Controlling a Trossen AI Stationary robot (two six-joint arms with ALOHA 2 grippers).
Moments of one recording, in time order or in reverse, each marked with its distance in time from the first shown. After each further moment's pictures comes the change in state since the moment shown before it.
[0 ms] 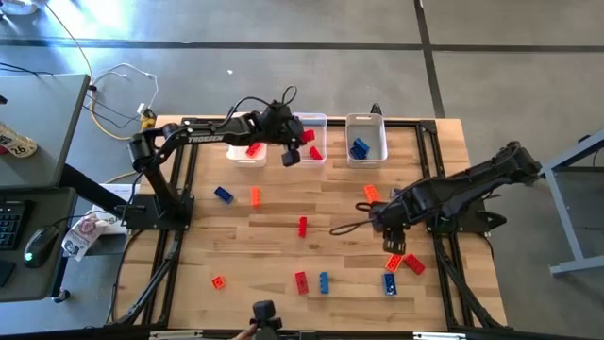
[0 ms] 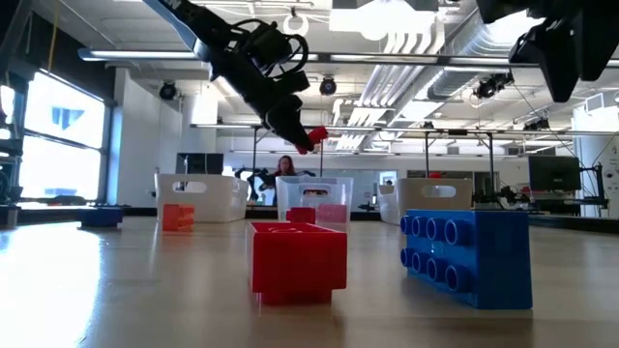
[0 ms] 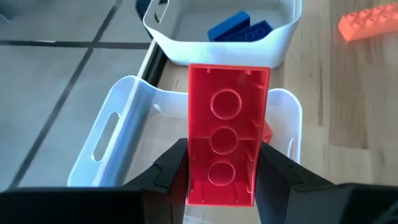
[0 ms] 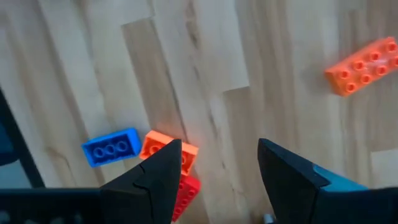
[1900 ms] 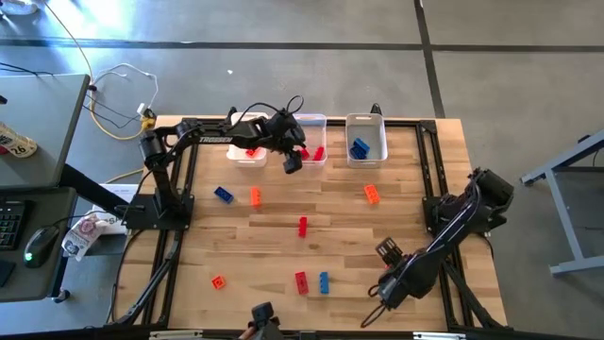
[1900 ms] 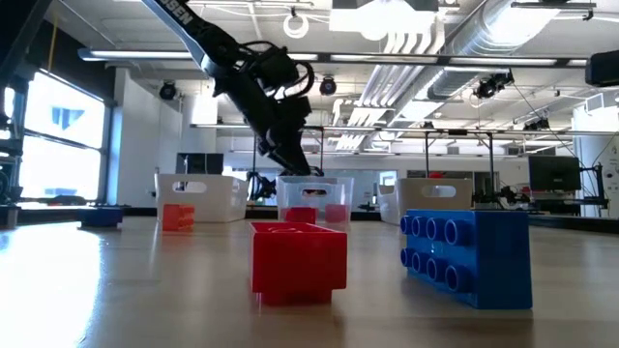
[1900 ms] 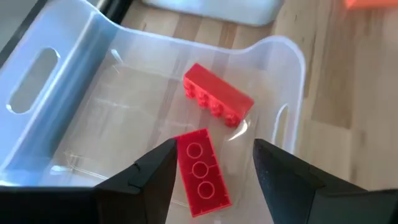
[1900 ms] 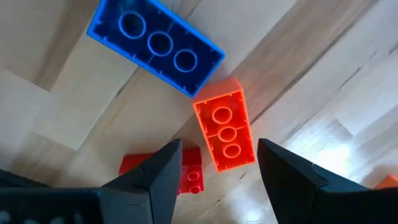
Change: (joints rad) left arm 0.000 0.086 -0.001 -0.058 0.046 -0.156; right arm 0.467 0.402 0.000 0.076 0.089 -0.451
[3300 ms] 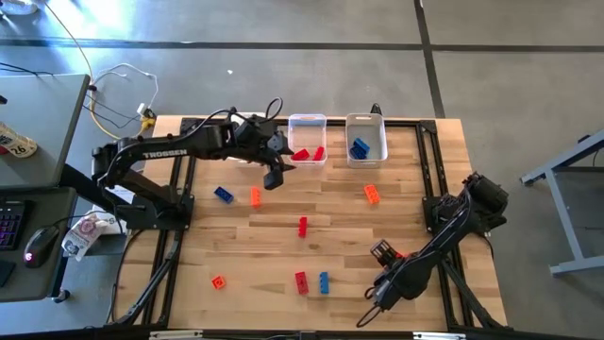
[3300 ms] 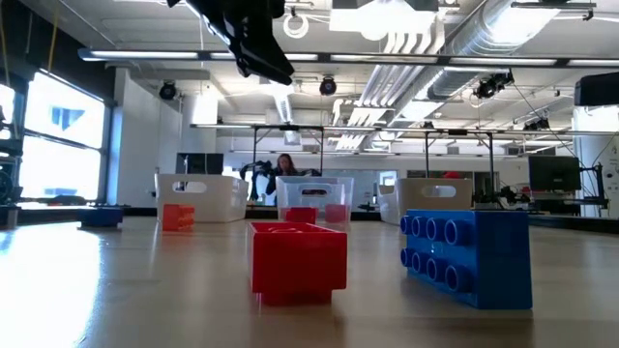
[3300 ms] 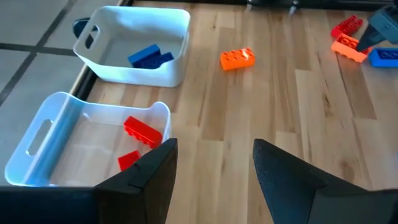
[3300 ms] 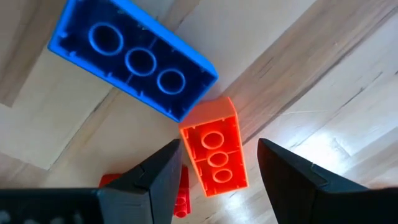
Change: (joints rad) left arm -0.216 -0.408 0.001 -0.258 -0.021 -0.063; right arm -0.013 0.073 0.000 0.039 0.023 -0.050
